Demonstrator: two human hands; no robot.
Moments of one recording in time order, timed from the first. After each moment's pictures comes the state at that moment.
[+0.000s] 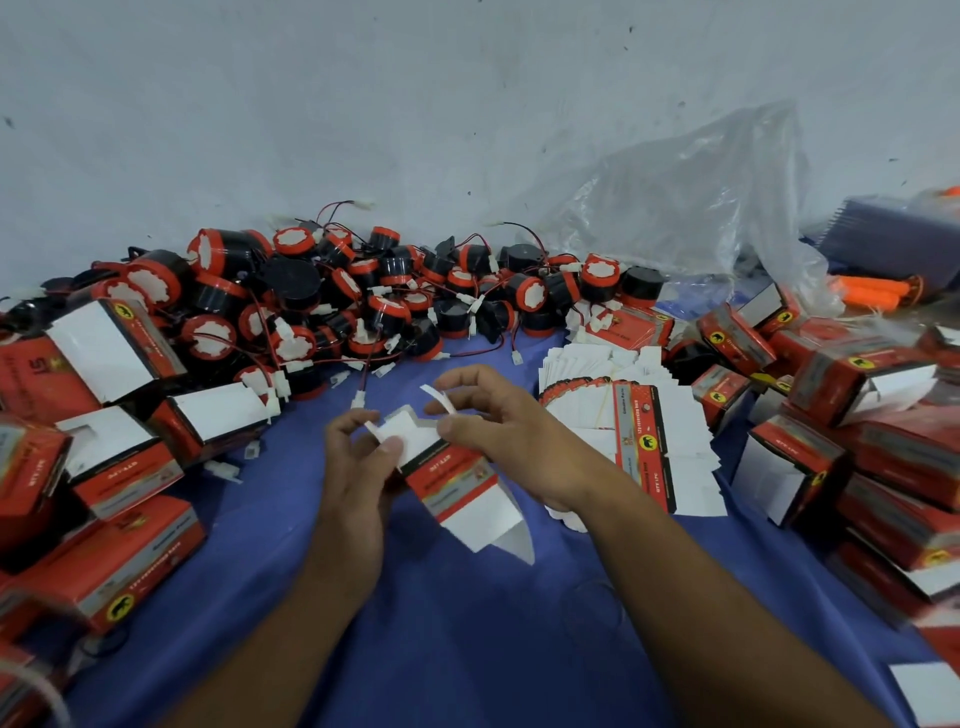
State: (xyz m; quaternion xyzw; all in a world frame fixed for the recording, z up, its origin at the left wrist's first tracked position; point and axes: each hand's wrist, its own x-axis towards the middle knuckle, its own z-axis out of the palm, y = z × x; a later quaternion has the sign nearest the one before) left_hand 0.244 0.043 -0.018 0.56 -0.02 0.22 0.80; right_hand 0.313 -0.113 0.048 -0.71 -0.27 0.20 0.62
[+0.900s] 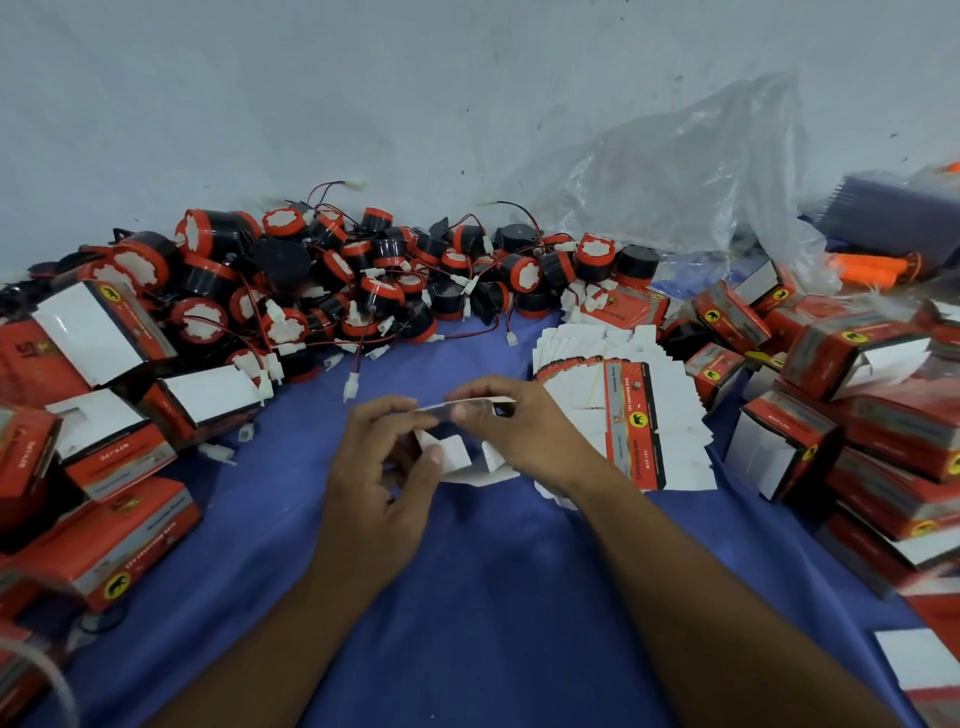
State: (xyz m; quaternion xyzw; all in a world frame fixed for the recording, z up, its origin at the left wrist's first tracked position) left_hand 0.229 0.030 -0.010 0.81 -0.10 0.36 0.45; right_hand 0.329 -0.125 0.009 -0.74 -0.28 0.07 0.61
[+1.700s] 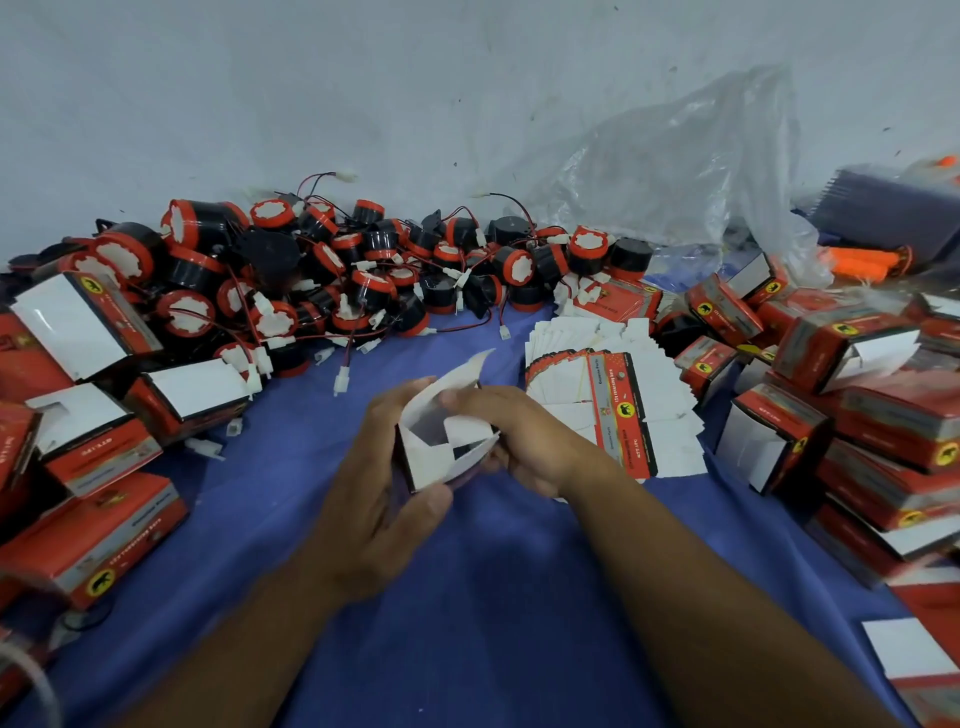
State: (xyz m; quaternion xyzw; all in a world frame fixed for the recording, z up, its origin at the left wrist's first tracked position) left_hand 0.225 0.034 -0.006 0.80 -0.24 0.27 0.47; right_hand 0.324 -0.121 0.015 -0.65 -0.22 0.28 0.68
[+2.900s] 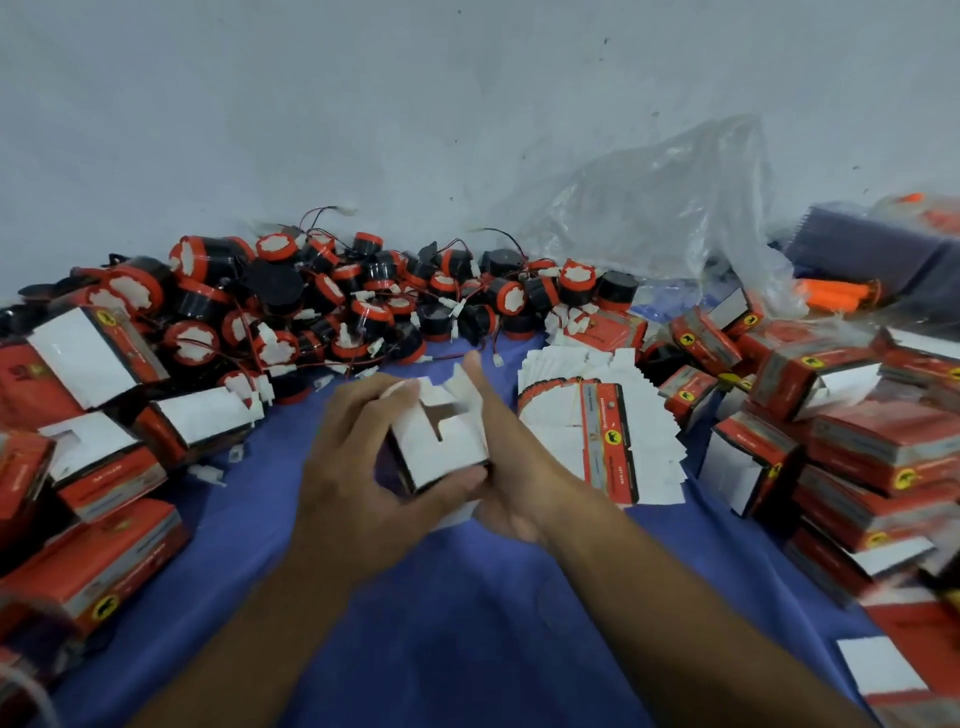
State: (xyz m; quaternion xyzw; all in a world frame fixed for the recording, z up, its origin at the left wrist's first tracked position) left_hand 0.233 0.033 0.026 0.82 -0.17 0.46 0.28; right_hand 0.286 -0.108 0.052 -0.52 -0.14 0.34 0.77
